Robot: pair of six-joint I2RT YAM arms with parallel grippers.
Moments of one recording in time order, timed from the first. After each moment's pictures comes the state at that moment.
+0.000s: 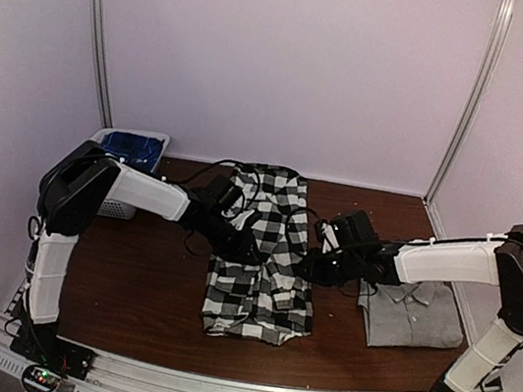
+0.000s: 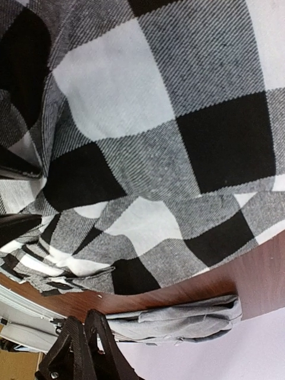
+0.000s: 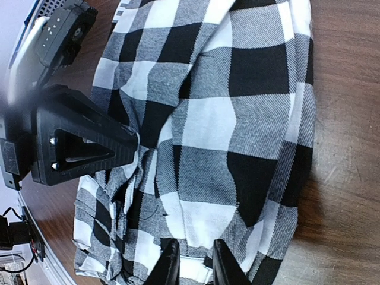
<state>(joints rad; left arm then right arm) -0.71 2.12 1.39 -0.17 0.57 -0.54 0.73 1.66 0.92 -0.06 -0.18 0.69</state>
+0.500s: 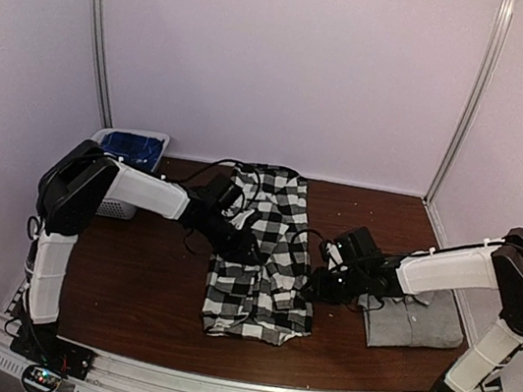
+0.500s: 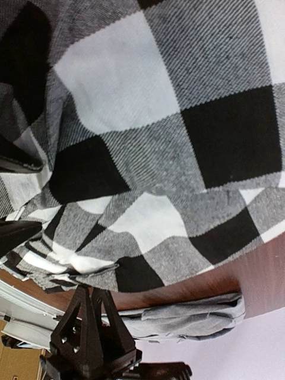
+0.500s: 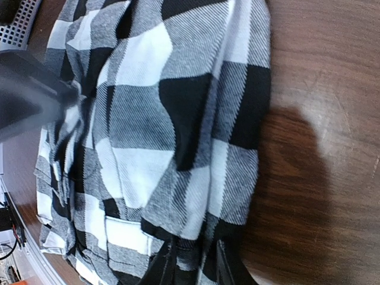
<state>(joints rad) -0.71 2.15 1.40 -0.18 0.59 -0.54 0.71 1.66 0.80 -0.06 -0.20 0.68</state>
